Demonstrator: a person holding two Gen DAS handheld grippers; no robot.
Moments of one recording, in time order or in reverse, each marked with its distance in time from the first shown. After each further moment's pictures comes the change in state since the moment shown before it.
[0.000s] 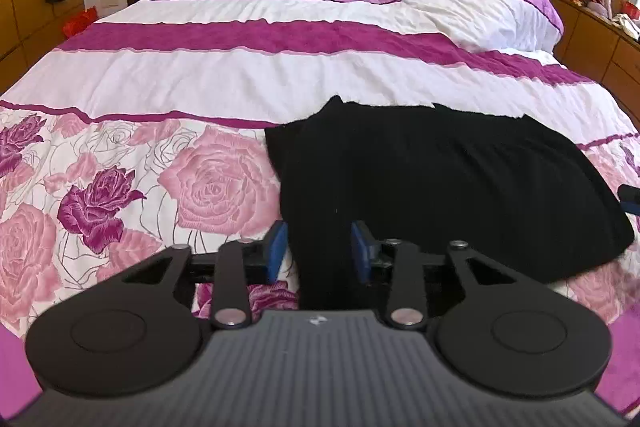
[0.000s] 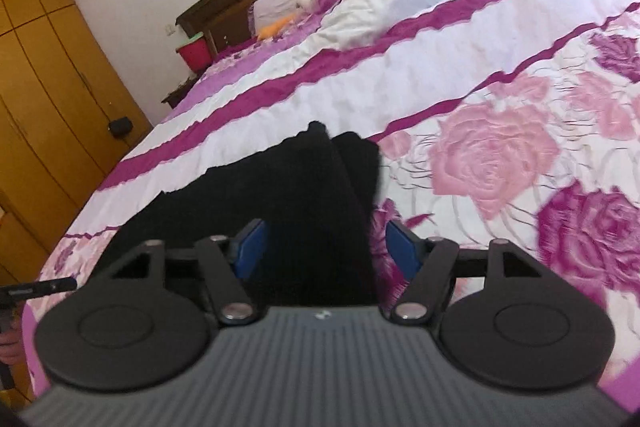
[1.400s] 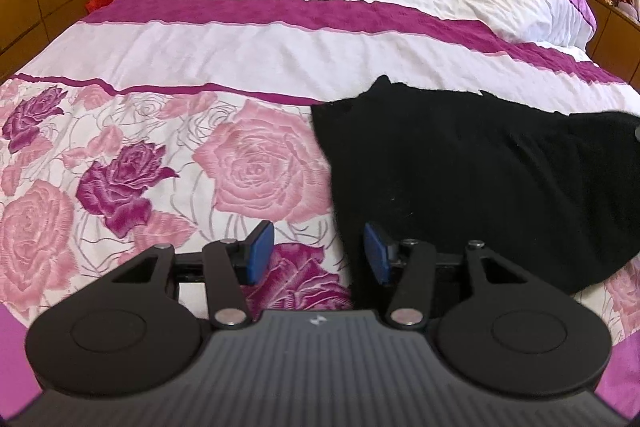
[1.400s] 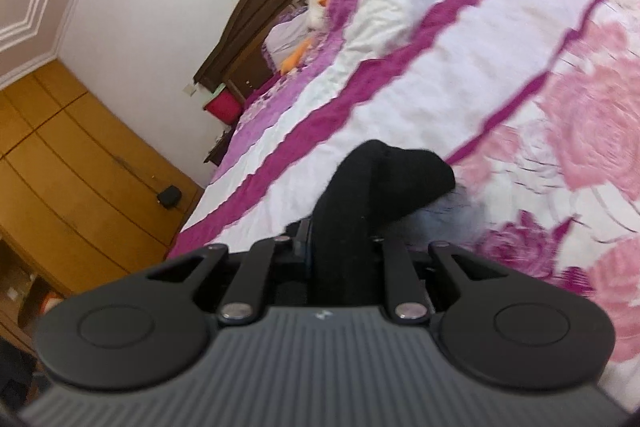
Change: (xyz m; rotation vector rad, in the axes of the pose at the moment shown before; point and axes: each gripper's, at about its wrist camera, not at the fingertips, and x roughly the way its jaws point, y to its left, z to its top) left arm 0.019 0.031 -0.005 -0.045 0.055 0.066; right arm 0.034 0.055 0.028 0.257 -0.081 0.168
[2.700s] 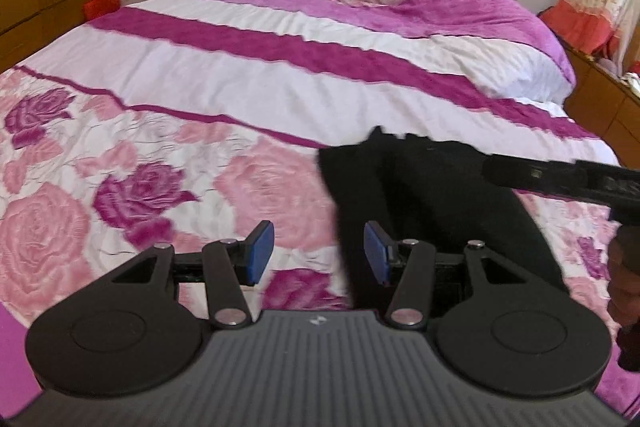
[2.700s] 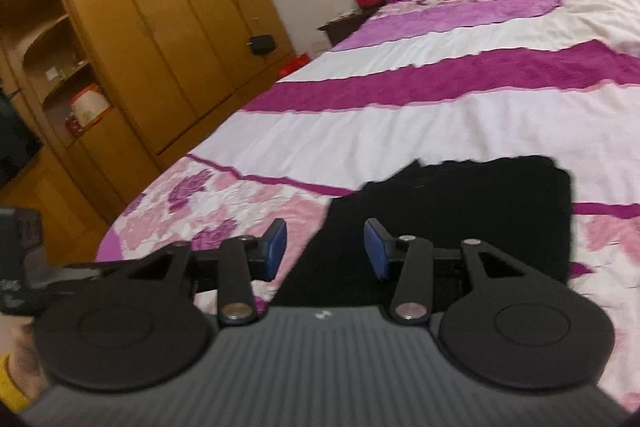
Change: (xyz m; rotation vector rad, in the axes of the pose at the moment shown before) left arm -0.035 0.027 0.002 -0.093 -0.117 -0.114; right arm 0.099 0.175 -0.092 -0.520 0.307 0.159
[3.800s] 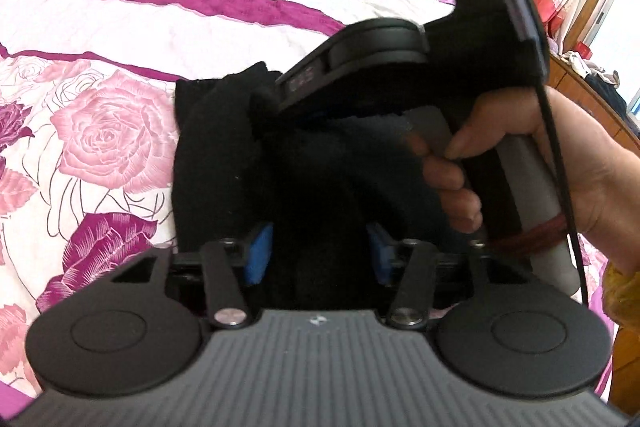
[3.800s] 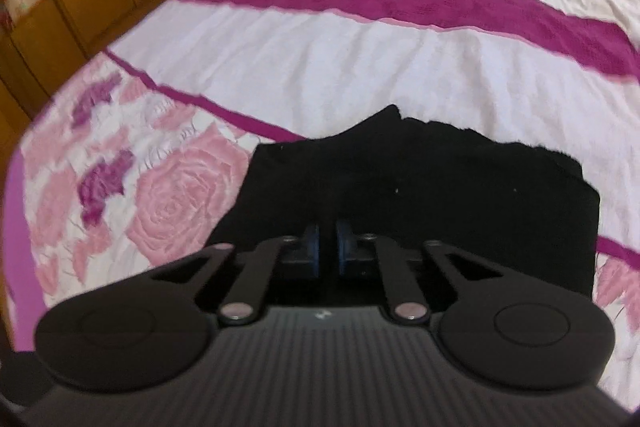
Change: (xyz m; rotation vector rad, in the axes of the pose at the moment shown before) left arm 0.053 -0.061 -0.037 0.001 0.090 -0.226; right arm 0.109 0.002 0.019 -0.088 0.299 -0.159
